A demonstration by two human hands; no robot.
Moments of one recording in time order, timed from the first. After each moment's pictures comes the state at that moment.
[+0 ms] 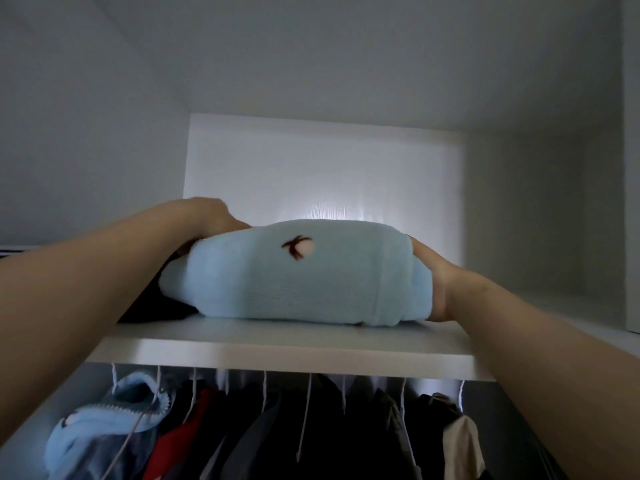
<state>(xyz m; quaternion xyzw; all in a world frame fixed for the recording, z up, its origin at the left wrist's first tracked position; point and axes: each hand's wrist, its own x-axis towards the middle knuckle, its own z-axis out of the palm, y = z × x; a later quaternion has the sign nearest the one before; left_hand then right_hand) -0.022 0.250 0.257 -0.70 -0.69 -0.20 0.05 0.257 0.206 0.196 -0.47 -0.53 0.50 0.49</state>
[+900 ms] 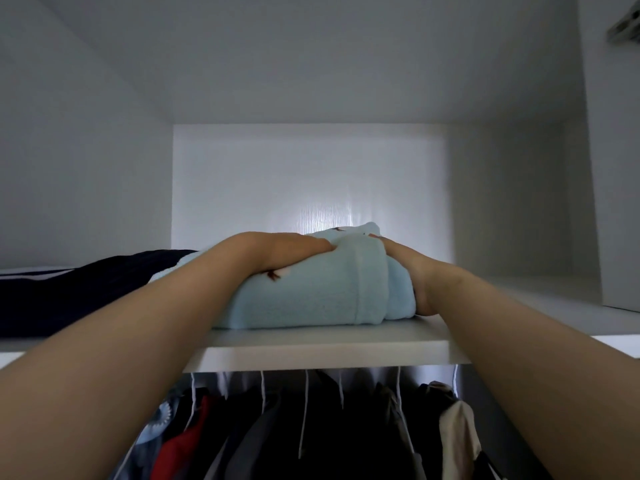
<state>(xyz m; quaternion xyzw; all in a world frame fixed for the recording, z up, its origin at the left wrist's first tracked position) 0.067 0.227 0.232 -0.83 -0.52 -0.19 -0.10 0.262 0.207 0.194 -0.52 -0.54 0.44 0.48</state>
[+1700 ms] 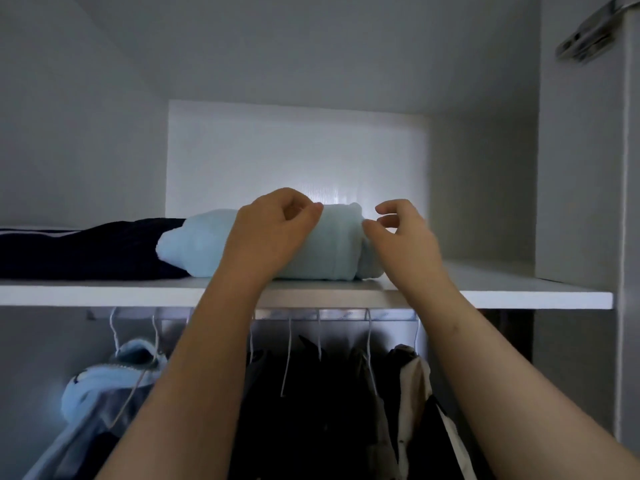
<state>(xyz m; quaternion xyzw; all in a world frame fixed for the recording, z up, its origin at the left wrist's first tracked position) 0.070 0.132 0.180 -0.73 -0.34 -0.60 -0.03 0.234 0.113 0.169 -0.51 -0.59 -0.02 0.63</state>
